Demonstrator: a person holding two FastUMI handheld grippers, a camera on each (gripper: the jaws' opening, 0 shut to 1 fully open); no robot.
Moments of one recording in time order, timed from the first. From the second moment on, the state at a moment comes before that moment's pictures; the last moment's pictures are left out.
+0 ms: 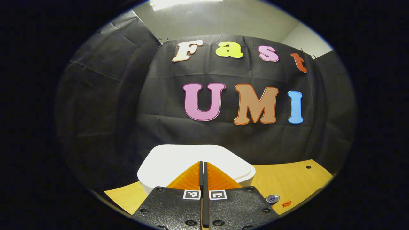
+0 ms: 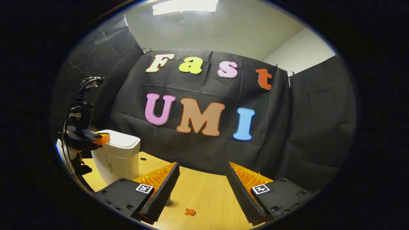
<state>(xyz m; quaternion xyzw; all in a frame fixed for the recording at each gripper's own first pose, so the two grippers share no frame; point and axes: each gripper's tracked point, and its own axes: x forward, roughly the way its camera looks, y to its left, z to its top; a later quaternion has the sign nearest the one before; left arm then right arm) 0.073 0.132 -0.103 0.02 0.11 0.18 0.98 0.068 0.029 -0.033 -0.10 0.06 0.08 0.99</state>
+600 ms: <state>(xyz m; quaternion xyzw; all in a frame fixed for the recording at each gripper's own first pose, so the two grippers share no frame) 0.076 0.123 -0.044 0.04 0.02 0.18 0.98 0.058 0.024 -0.066 -0.04 0.11 0.09 0.99</state>
